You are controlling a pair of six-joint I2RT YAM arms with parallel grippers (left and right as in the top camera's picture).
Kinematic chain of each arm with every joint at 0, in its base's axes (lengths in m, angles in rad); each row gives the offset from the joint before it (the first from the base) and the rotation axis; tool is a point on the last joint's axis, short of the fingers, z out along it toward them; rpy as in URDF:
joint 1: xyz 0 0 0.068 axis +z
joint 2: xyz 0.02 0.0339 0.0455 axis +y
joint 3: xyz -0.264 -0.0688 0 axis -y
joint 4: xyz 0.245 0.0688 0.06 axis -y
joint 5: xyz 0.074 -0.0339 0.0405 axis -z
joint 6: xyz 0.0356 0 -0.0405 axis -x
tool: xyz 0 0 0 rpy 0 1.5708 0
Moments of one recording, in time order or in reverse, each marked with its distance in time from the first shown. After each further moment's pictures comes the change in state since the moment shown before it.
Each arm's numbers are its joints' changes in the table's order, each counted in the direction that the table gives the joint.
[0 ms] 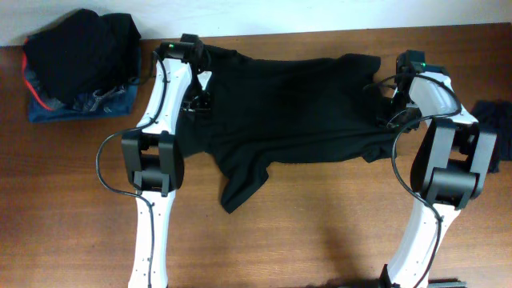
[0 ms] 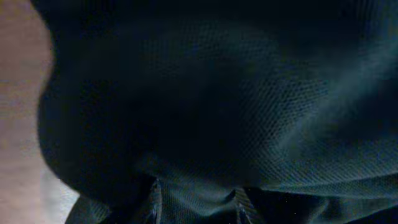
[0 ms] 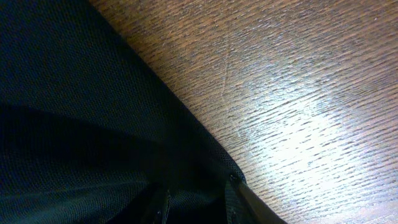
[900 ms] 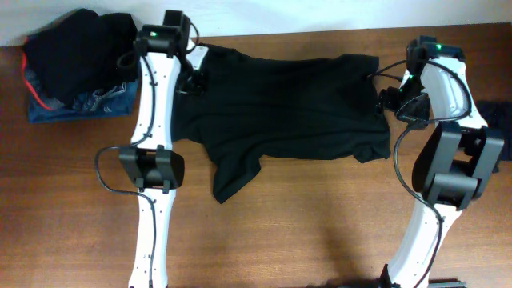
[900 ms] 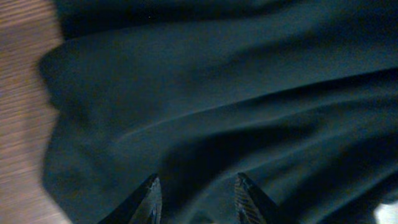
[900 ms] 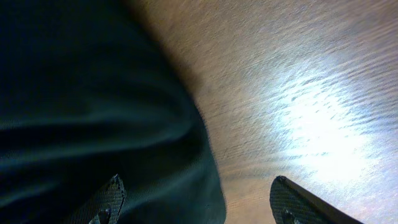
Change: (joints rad) left arm 0.020 0.090 0.482 -0.219 0.095 -0.095; right arm -0.013 -0.004 0.207 -0.294 -0.106 -0.007
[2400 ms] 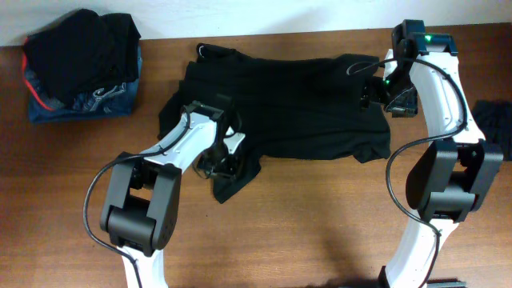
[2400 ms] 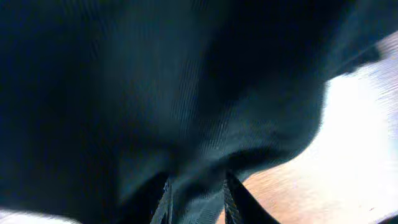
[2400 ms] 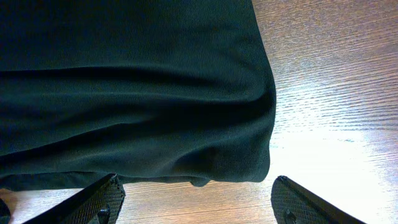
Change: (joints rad) left arm -0.236 -0.745 -1.662 0.631 0.095 0.118; right arm 0.116 -0.143 0.005 -0.039 -0.046 0.083
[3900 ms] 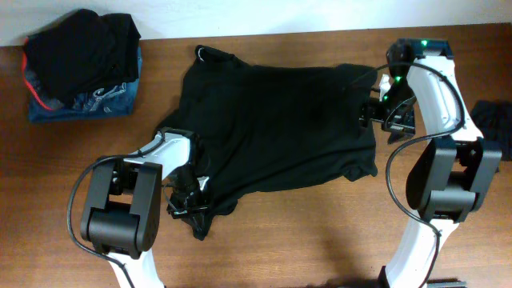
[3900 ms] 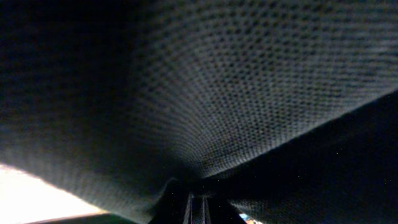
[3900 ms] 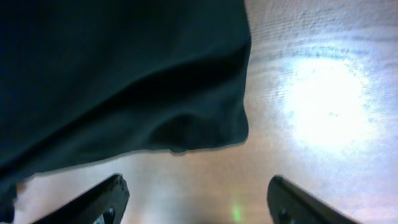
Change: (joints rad) left arm 0.150 -0.049 -0.283 -0.182 0.000 0.156; right arm 0.000 -0.002 -0.083 -0.198 -0.061 -0.019
